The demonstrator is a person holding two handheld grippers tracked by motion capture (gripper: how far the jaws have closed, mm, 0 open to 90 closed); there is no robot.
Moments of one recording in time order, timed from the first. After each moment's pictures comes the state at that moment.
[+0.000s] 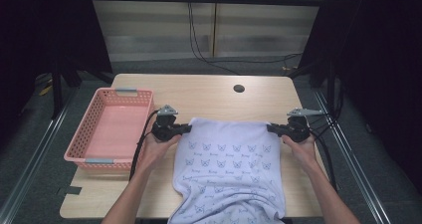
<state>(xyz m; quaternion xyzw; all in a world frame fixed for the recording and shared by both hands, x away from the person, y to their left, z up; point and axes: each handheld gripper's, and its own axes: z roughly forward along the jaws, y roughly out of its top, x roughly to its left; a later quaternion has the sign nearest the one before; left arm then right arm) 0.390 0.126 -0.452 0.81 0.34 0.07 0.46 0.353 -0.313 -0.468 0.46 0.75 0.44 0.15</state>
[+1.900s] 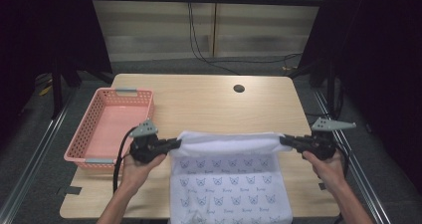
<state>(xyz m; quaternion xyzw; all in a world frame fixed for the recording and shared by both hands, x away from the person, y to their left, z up) 0.290 0.164 -0.427 0.80 0.31 0.04 0.51 0.262 -0.326 -0.414 0.41 0.77 0.48 0.12</state>
